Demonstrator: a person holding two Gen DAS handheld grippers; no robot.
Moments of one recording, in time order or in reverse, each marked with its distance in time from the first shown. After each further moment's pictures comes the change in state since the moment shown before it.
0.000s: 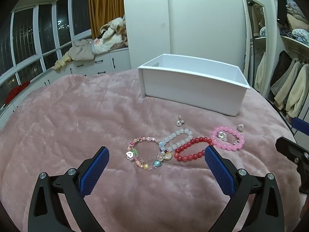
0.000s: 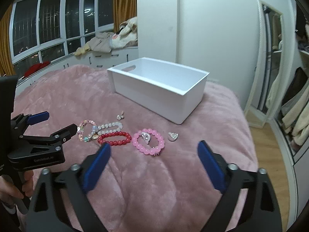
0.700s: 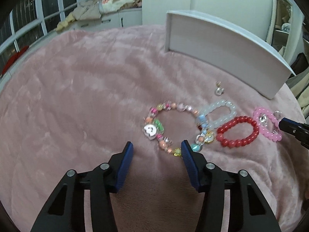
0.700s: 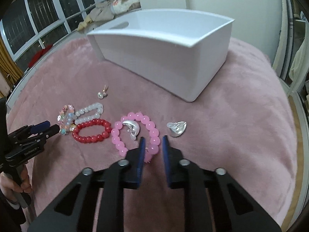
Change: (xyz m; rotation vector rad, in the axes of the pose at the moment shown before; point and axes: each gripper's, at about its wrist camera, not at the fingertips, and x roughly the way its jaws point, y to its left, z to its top) left arm 0.093 0.052 -0.023 -0.130 0.283 -0.008; right arm 0.125 -0.039 0.003 0.072 0.313 0.155
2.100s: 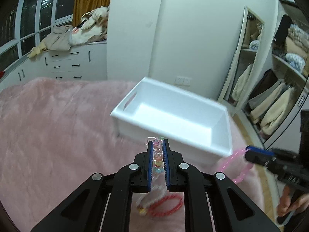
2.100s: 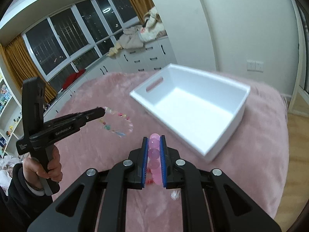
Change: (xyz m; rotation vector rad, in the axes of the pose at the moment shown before) left arm -0.100 -0.062 0.156 0.075 -0.186 -0.258; right arm -0.120 -0.010 0.104 -0.008 -0.186 0.272
